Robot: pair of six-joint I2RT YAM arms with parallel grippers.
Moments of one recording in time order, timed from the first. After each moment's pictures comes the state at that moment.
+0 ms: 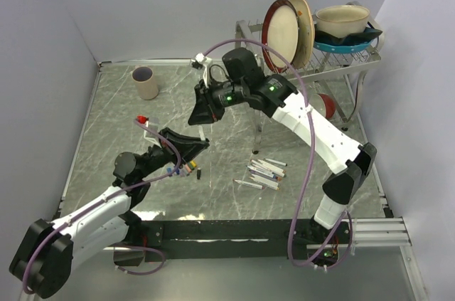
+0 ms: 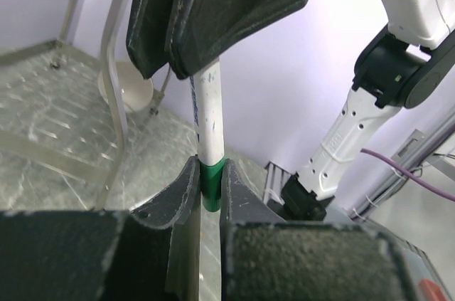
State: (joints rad) left arm -0.53 0.88 0.26 1.05 0.56 -0.76; right arm 0.79 1.70 1.91 -0.74 -0.66 0.15
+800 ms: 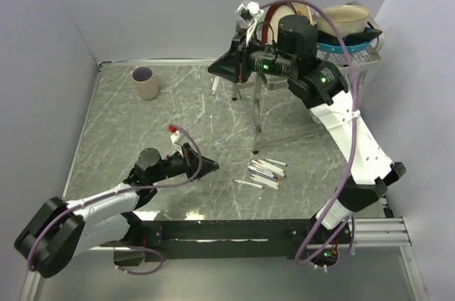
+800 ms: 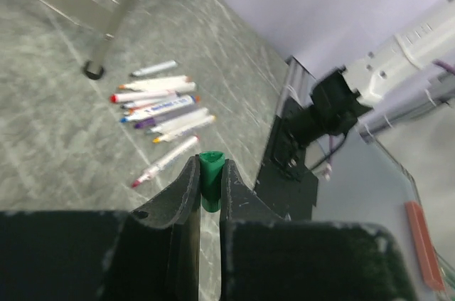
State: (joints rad) left arm -0.63 1.05 0.22 0.83 0.60 -0.64; right arm 0.65 1.60 2.11 -0.64 -0.53 0.17
